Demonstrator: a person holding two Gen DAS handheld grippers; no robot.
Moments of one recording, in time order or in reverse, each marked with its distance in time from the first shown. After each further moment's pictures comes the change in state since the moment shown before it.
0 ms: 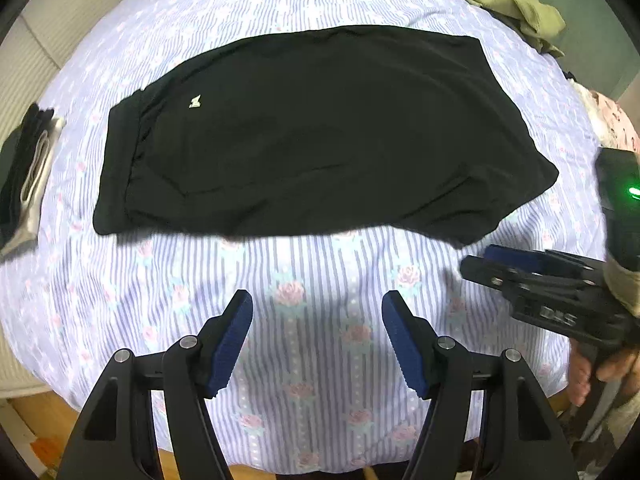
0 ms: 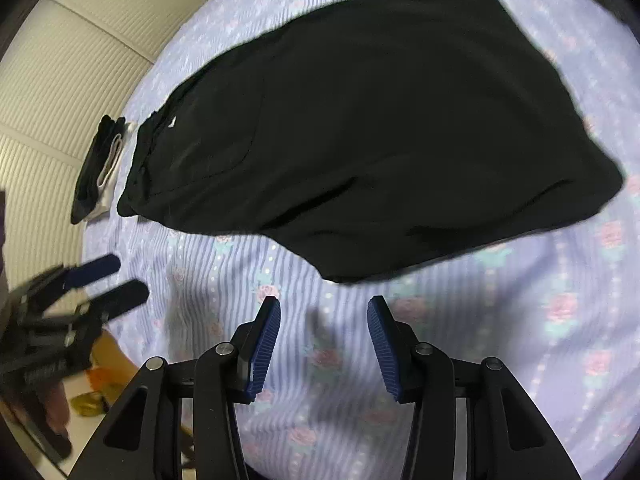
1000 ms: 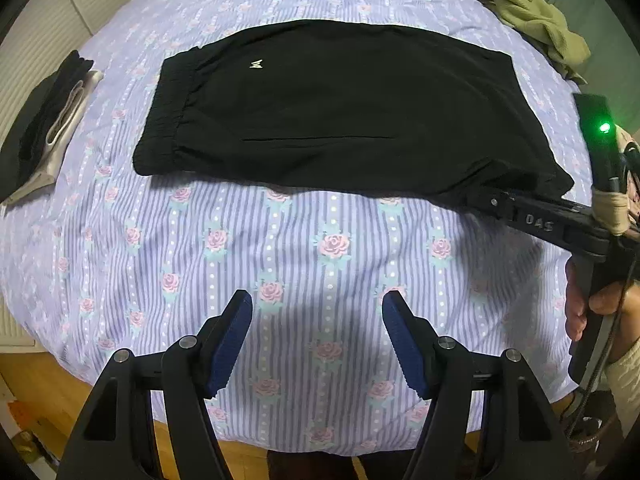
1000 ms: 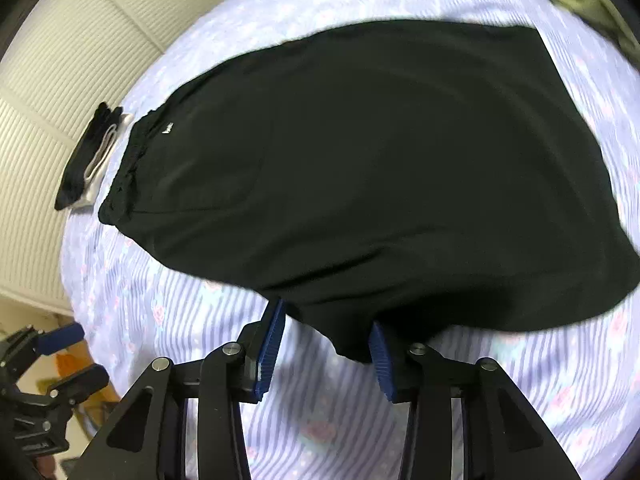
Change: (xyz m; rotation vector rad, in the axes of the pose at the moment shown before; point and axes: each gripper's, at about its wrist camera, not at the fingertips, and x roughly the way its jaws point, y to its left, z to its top) left arm -0.005 0.029 -0.032 -0.119 -0.006 0.030; right arm 0.017 0.018 0.034 -0.149 -0.077 -0.115
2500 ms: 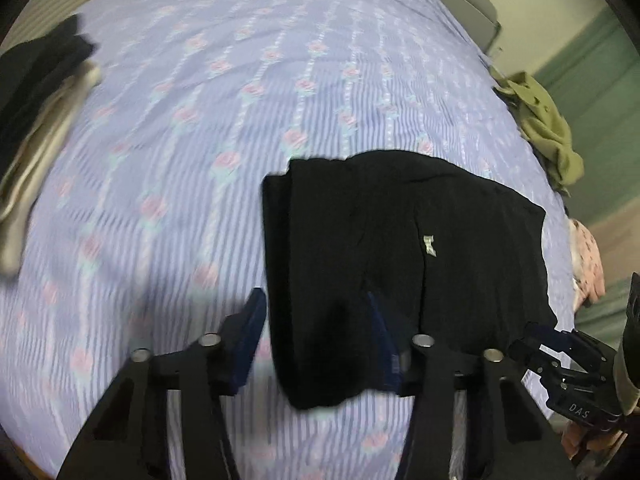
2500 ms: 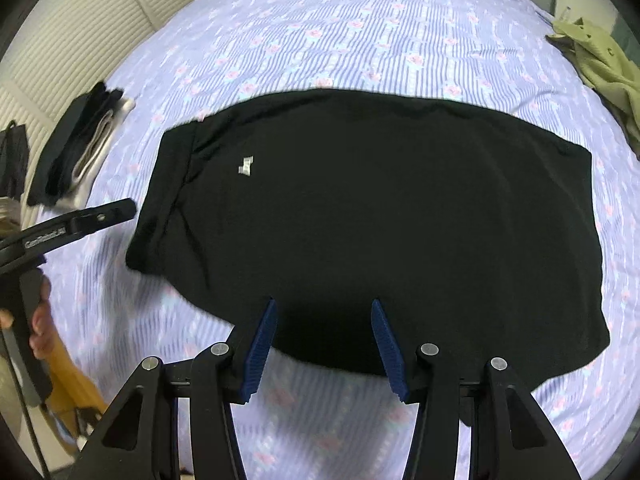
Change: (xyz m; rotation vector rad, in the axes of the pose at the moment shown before) left arm 0.059 0.208 0.164 -0.133 -0.078 -0.314; right arm -0.007 0.142 0.083 -0.022 0.024 -0.169
